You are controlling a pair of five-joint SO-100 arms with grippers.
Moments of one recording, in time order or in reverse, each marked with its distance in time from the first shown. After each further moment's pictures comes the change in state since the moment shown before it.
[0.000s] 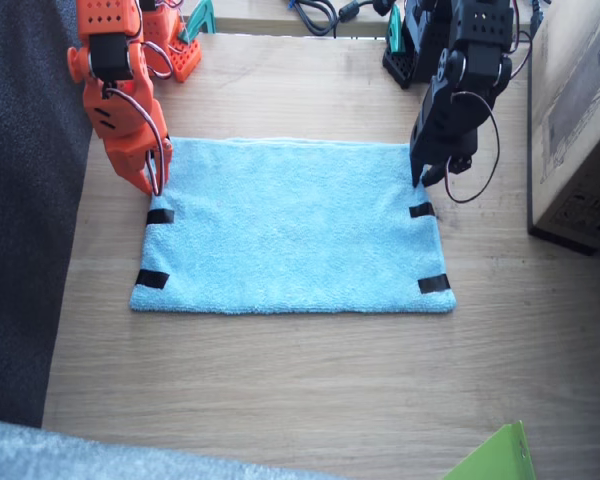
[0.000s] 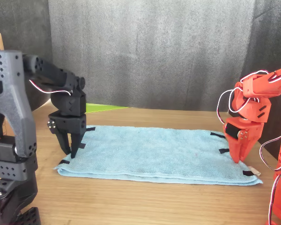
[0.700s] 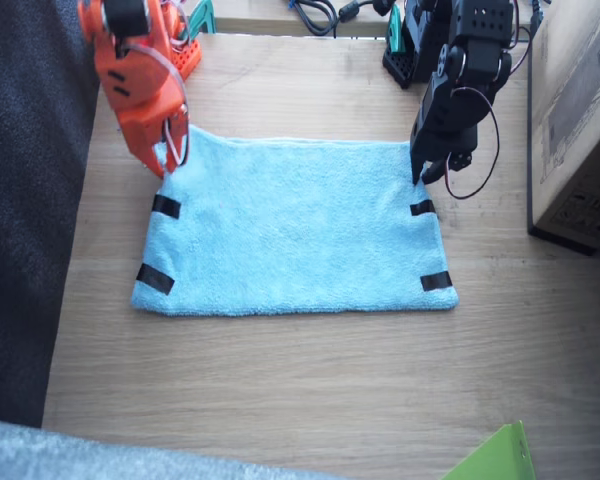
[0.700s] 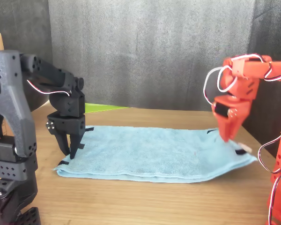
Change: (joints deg) arm 0 0.0 1.5 2.0 -1.5 0.0; arm 1 11.1 4.2 -25.1 22.1 1.9
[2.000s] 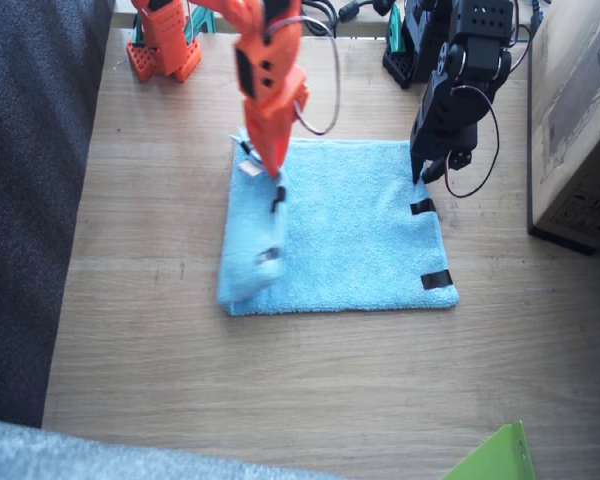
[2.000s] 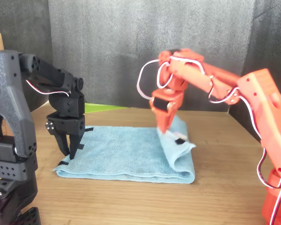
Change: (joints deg) arm 0 0.0 0.7 1.1 -0.8 -0.4; arm 1 28.9 -35.2 -49.2 12.0 1.8
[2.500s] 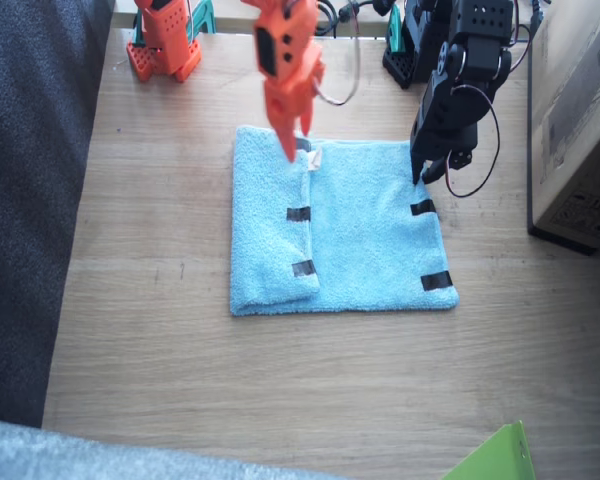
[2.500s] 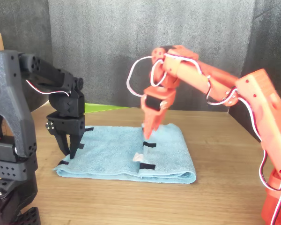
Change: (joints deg) arm 0 0.0 0.4 0.0 0.0 0.1; arm 1 -3.3 5.3 1.7 -0.1 -1.0
